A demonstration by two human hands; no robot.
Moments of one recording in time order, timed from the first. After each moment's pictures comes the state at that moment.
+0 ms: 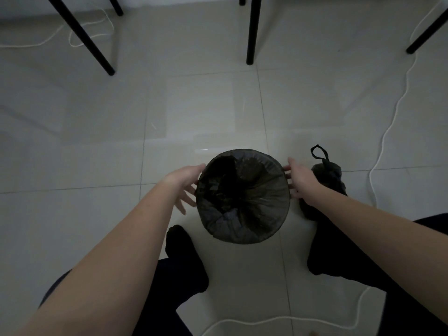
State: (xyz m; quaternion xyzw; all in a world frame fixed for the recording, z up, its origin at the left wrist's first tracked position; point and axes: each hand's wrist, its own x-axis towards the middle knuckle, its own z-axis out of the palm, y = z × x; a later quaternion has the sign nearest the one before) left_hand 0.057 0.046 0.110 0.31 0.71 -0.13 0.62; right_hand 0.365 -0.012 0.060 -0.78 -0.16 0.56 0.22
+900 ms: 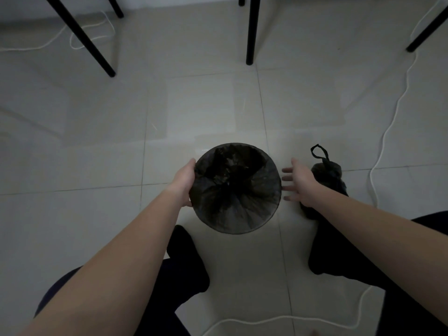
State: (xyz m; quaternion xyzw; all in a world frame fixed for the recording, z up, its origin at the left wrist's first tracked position) left_hand 0.067 0.028 0.101 0.16 0.71 0.12 0.67; right_hand 0.364 -0.017 0.063 -0.75 -0.06 0.61 0.25
